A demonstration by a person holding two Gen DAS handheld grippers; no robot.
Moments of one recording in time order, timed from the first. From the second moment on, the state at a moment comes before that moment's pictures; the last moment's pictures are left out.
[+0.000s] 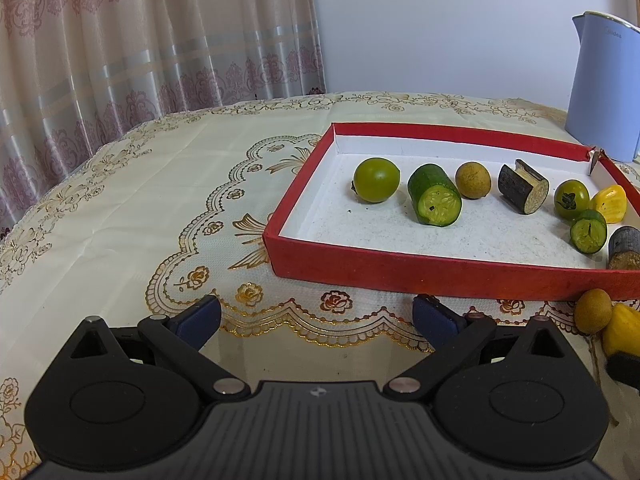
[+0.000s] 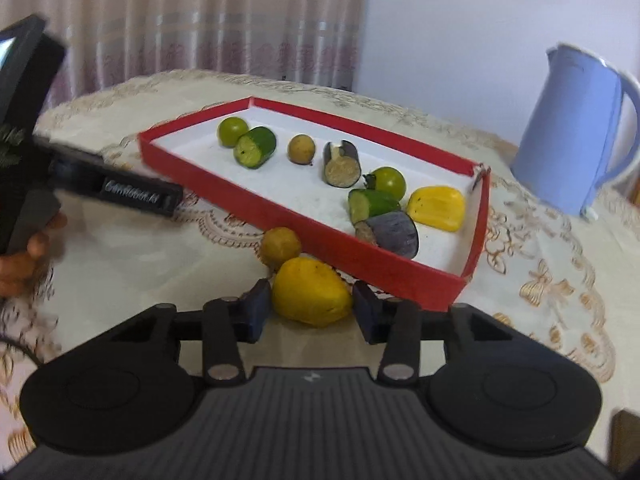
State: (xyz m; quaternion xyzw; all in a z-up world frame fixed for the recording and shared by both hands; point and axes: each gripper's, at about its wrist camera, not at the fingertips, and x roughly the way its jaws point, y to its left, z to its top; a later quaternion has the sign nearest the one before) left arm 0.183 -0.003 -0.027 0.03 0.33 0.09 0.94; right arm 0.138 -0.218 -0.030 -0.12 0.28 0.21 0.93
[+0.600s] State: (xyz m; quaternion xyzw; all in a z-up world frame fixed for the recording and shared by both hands) left arm 0.183 -0.002 -0.027 0.03 0.33 0.09 0.94; right arm 0.125 -0.278 -0.022 -0.13 0.29 0.28 0.91
